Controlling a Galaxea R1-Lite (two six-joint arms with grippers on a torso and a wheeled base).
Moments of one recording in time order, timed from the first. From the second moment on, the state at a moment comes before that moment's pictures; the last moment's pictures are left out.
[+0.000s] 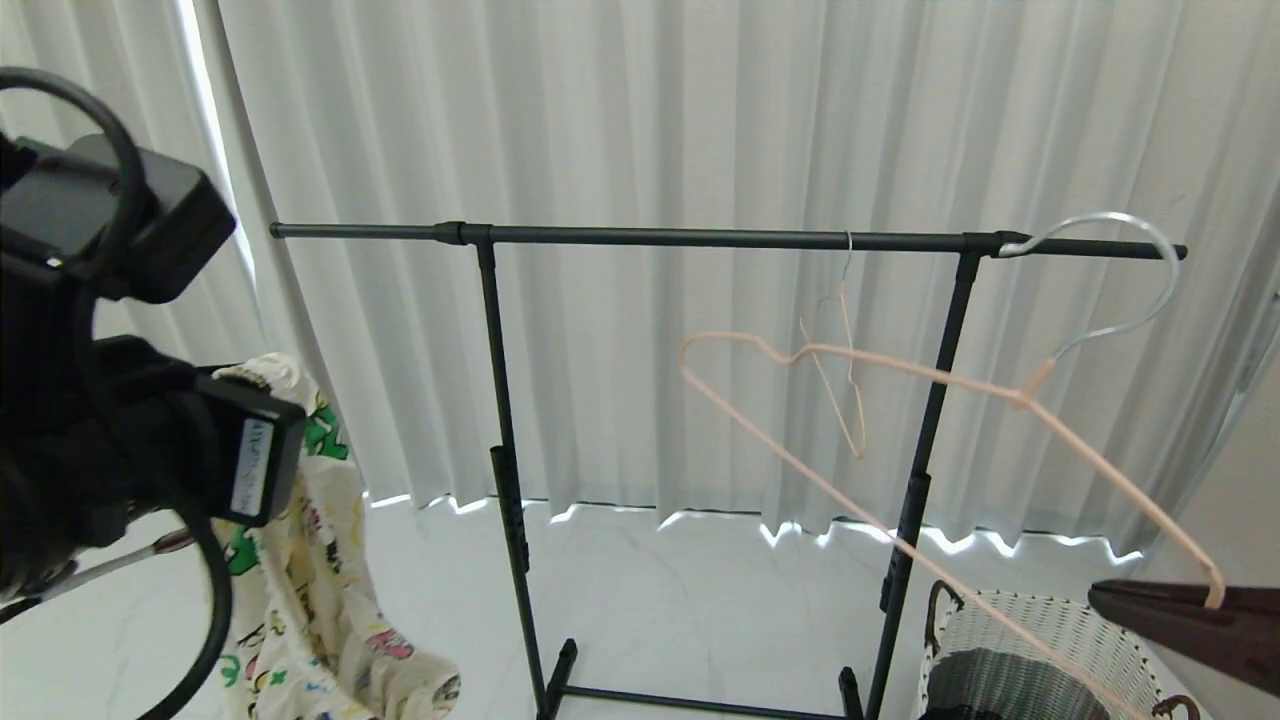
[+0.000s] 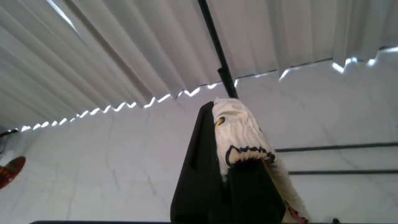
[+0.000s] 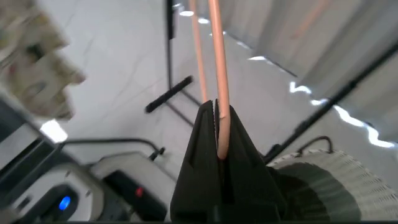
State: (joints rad) left arm -0.73 1.23 -1.01 0.24 0.77 0.11; right arm 0.84 0.96 -0.69 0.17 -0.04 0.08
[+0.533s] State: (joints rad) left arm -0.70 1.51 -1.24 0.22 0.78 -0.11; right arm 1.16 0.96 -0.67 0.18 -0.01 0.22
